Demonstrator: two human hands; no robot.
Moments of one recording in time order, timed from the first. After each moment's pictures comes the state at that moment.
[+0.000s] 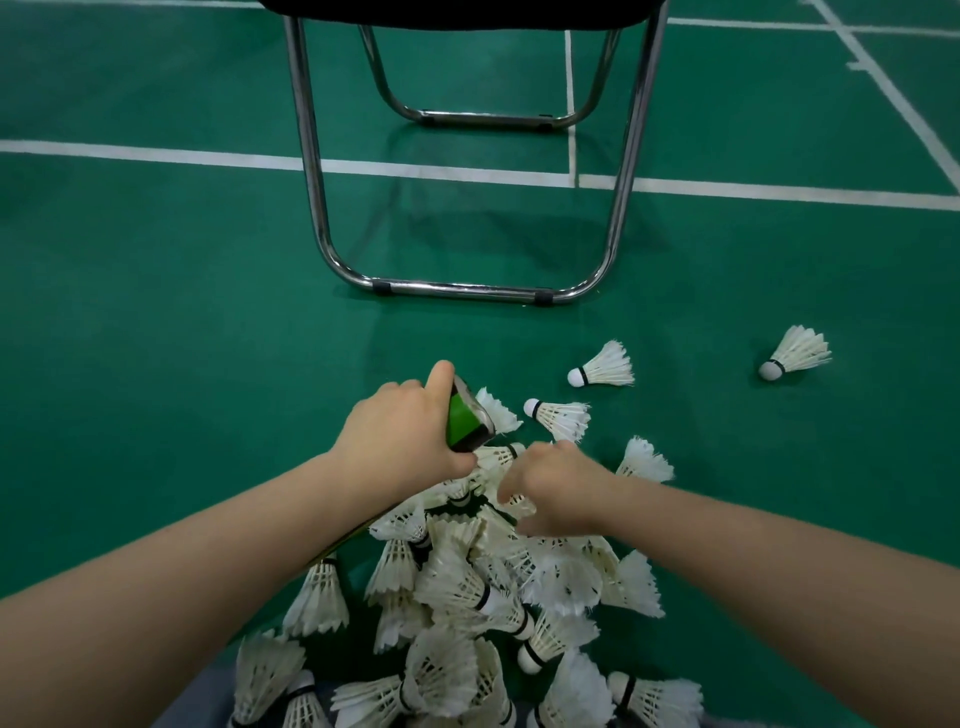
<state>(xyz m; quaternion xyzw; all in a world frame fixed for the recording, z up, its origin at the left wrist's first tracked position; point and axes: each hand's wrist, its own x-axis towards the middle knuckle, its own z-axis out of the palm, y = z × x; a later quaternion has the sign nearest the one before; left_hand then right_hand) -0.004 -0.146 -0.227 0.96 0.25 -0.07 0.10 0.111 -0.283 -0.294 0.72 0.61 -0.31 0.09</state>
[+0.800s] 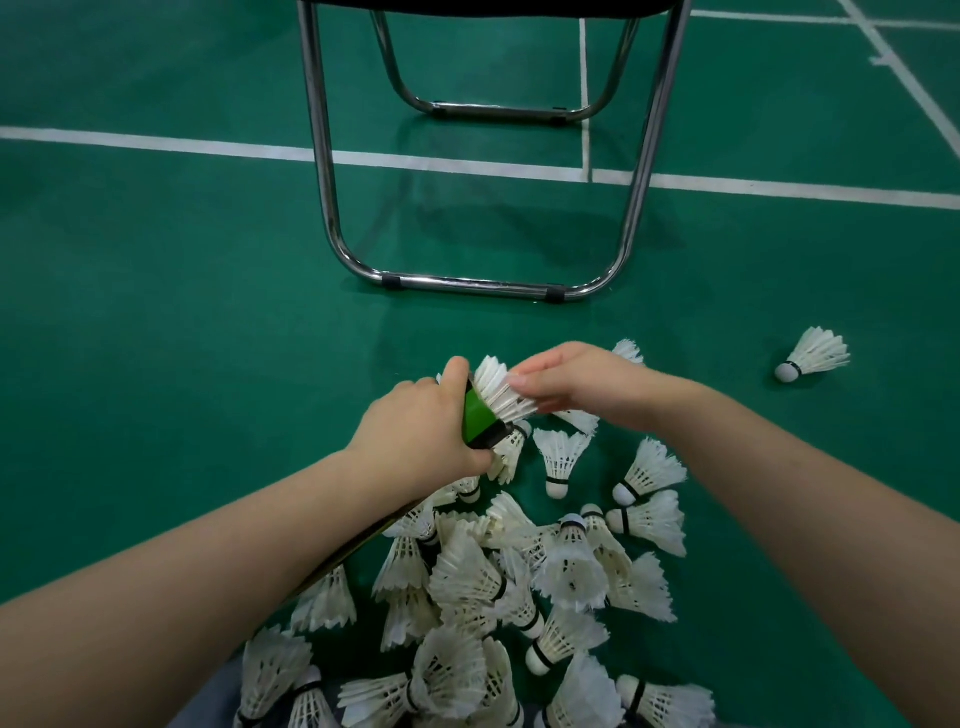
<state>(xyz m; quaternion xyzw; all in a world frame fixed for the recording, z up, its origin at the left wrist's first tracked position) -0.001 -0.147 -0.230 0.95 0.26 -0.07 0.13 0.156 -0.250 -0.221 0.68 0.35 -0.54 -0.34</state>
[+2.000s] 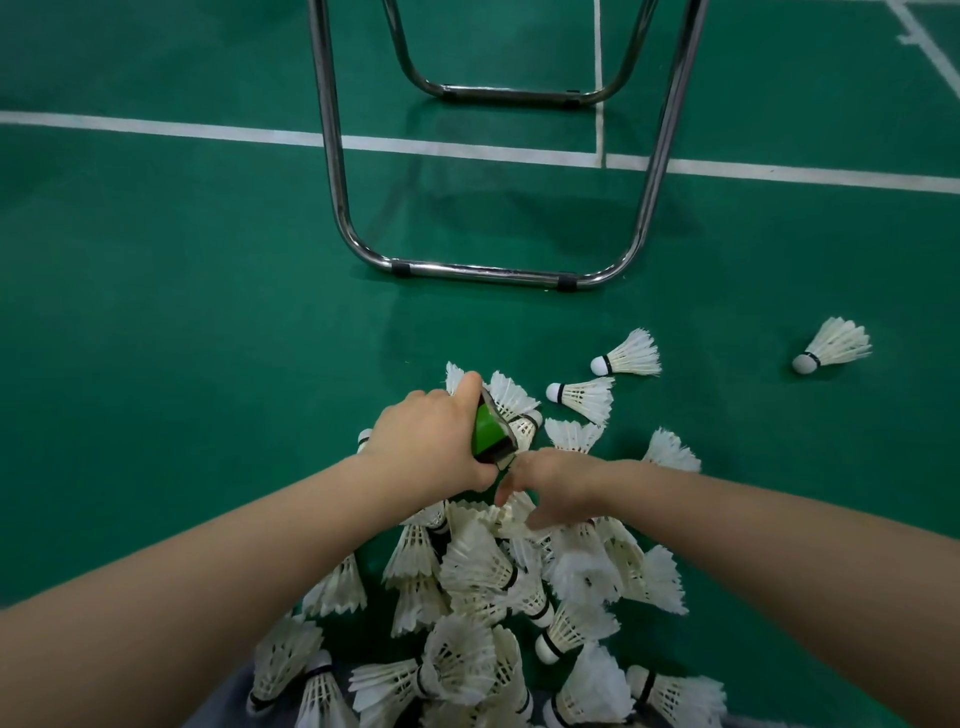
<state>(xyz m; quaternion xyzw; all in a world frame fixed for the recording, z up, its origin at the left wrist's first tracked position) -0.009 -0.152 -0.243 0.95 0.25 -0.13 0.11 0.108 -0.263 -0.317 0.69 0.58 -0.43 0.09</state>
